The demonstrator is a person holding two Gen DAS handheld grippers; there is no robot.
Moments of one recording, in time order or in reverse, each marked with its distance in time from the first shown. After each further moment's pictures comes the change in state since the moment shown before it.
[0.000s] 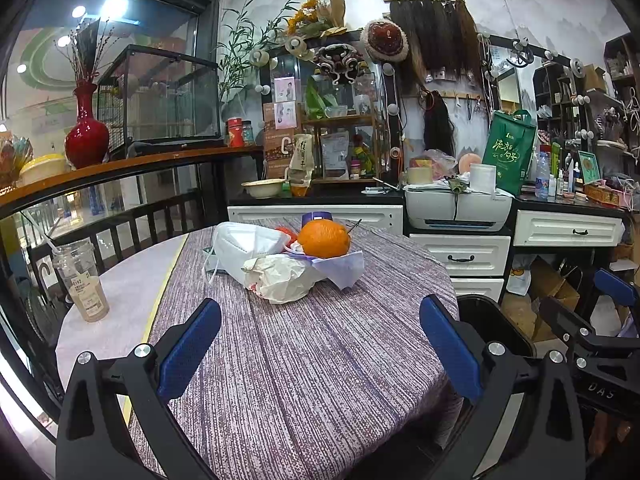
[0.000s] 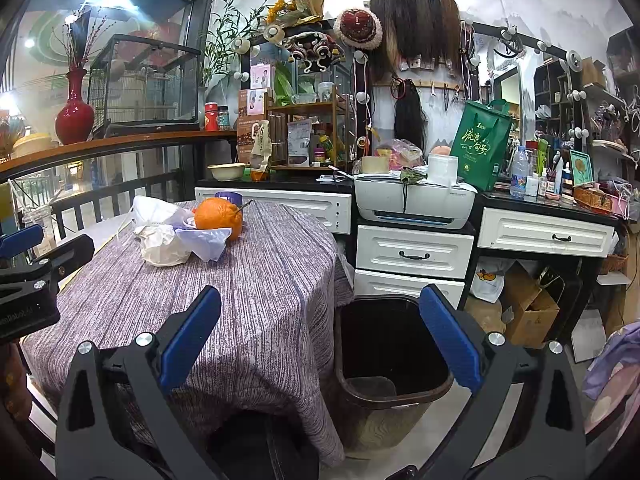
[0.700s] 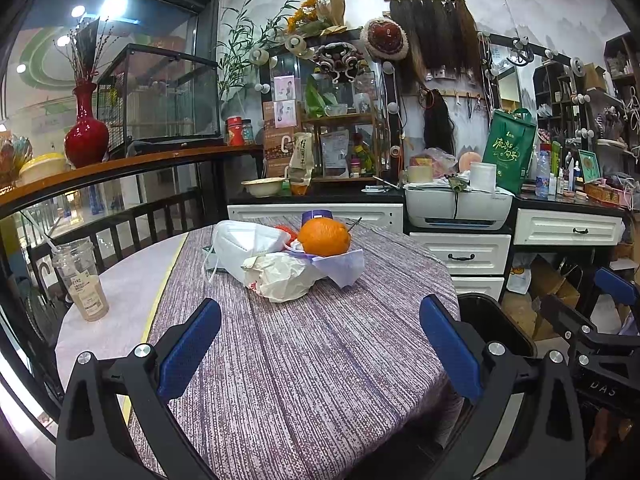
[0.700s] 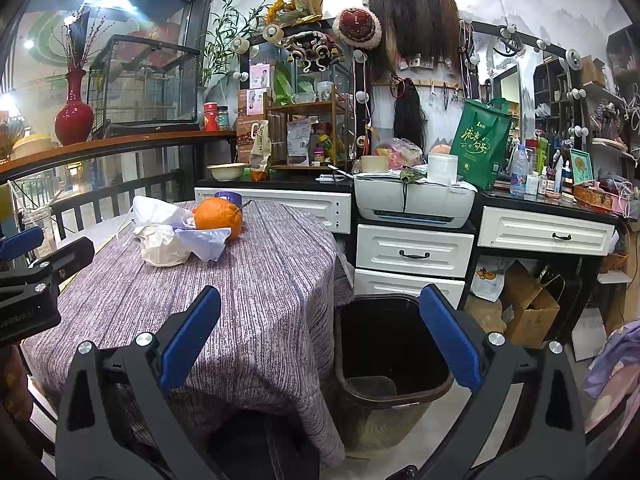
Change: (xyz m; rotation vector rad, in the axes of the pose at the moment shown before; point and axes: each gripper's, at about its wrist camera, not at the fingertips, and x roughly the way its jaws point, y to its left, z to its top) left arm 0.001 0.001 0.001 -0.001 0.003 -0.001; right arm 0.000 -0.001 0.000 0.000 0.002 -0.001
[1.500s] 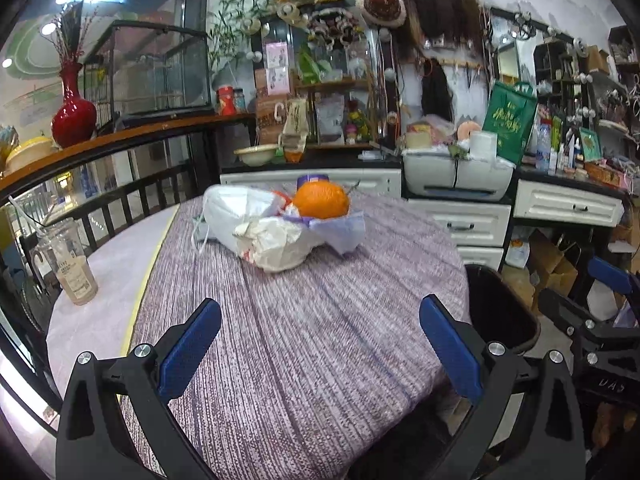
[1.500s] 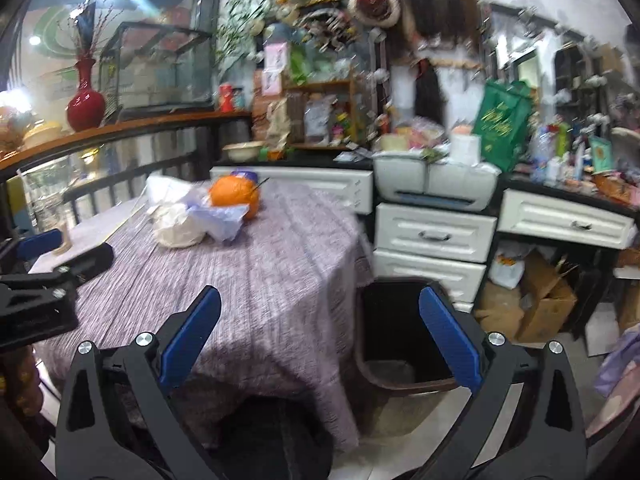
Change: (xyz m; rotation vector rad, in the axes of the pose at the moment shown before) left arm 0.028 0.007 -0.029 0.016 0.146 -0.020; right arm 0.031 0.007 -0.007 -0.017 0.129 0.105
